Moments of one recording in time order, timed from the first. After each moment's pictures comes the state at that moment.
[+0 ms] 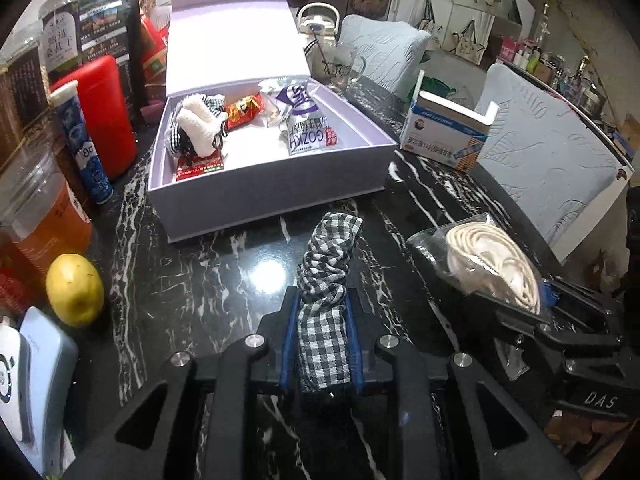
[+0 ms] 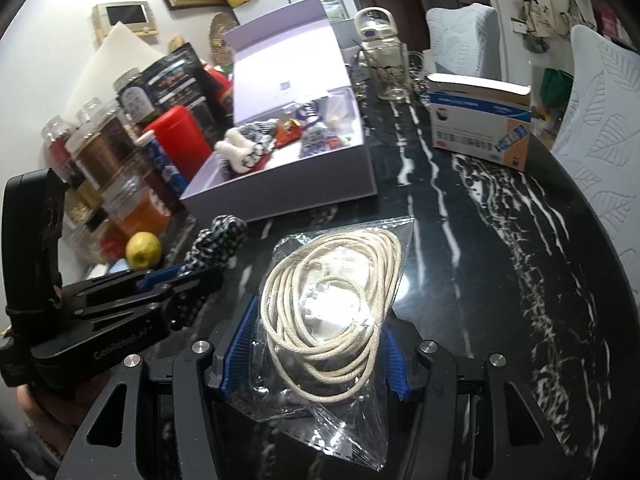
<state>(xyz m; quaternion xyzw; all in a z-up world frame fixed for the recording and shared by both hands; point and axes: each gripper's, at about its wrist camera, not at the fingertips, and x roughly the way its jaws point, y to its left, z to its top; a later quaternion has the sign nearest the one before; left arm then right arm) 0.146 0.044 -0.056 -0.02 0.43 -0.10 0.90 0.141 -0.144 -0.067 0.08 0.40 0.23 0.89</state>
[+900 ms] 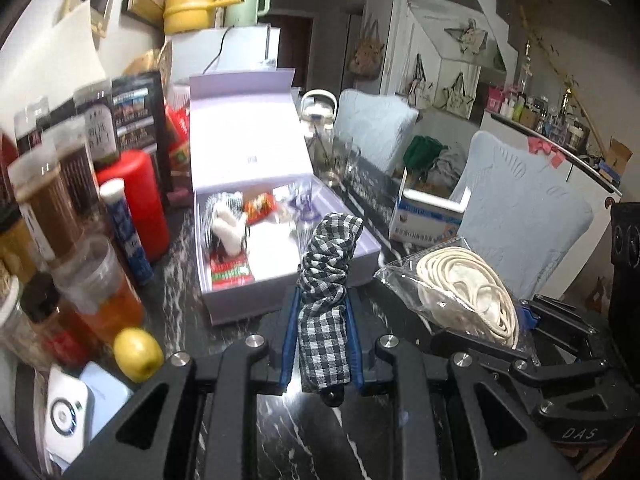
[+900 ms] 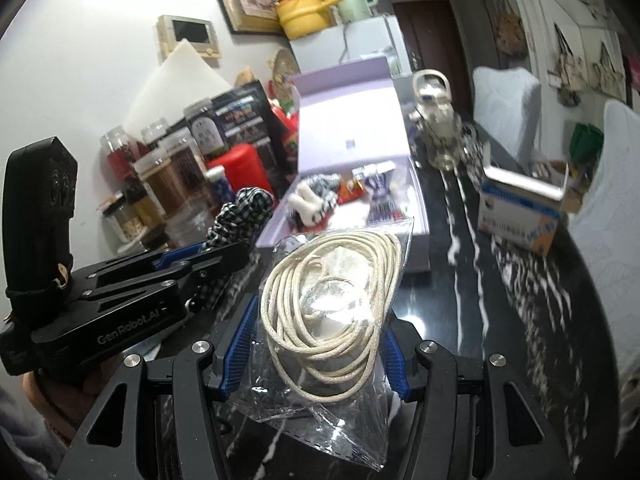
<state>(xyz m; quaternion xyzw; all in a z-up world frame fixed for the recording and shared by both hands) 0.123 0.061 0.029 -0.02 0.31 -0.09 0.95 0.121 -0.114 0.005 0.05 0.31 0.28 0.91</state>
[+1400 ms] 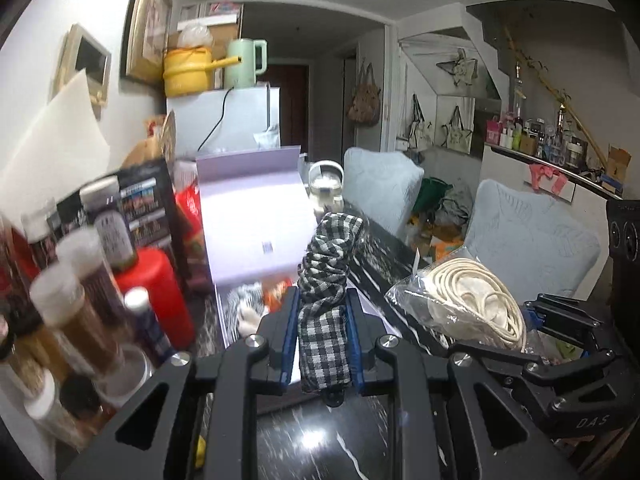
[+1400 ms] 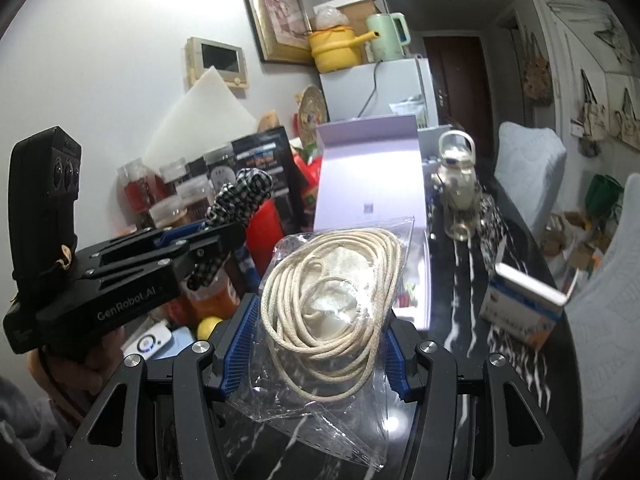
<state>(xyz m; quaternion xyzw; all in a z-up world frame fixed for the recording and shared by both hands) 0.157 0.071 0.097 0.01 0.22 -0.08 0.97 0.157 -0.111 0.063 0.02 0.25 0.32 0.91</state>
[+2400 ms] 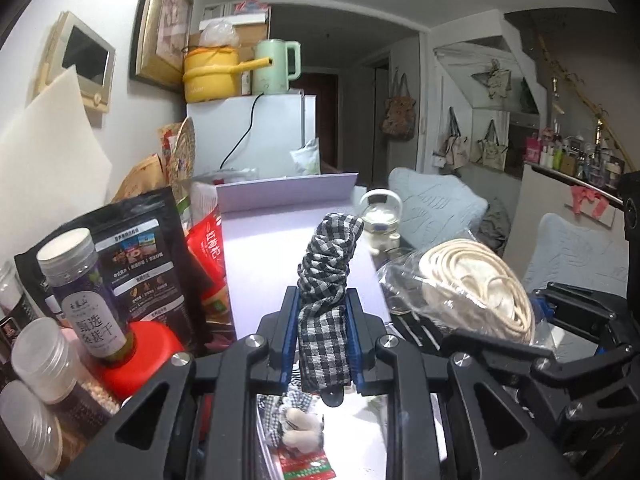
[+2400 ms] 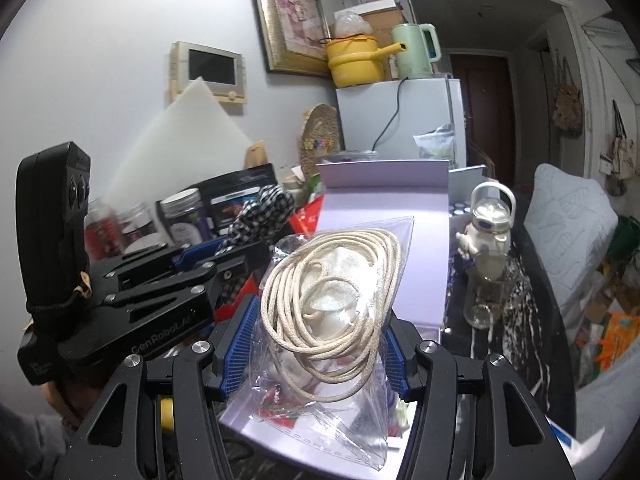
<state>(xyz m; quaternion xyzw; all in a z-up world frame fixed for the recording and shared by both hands) 0.295 0.108 0.101 0.00 0.21 -0.02 0.98 0.301 -0.059 0.091 -0.01 0.22 0.35 0.91</state>
